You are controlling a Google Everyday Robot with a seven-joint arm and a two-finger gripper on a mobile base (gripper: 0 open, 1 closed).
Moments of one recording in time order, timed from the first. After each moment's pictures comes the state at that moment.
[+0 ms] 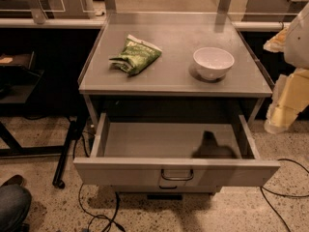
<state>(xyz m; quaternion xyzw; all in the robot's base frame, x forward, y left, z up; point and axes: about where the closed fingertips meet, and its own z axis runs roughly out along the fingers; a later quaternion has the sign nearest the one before) 0.438 -0.216 0.977 -0.60 0.78 -0.04 0.16</state>
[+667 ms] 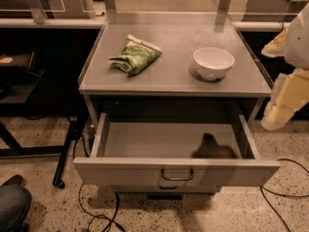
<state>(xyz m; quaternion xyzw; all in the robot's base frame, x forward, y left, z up) 0.438 -0.216 0.977 -0.60 0.78 -0.04 0.16</state>
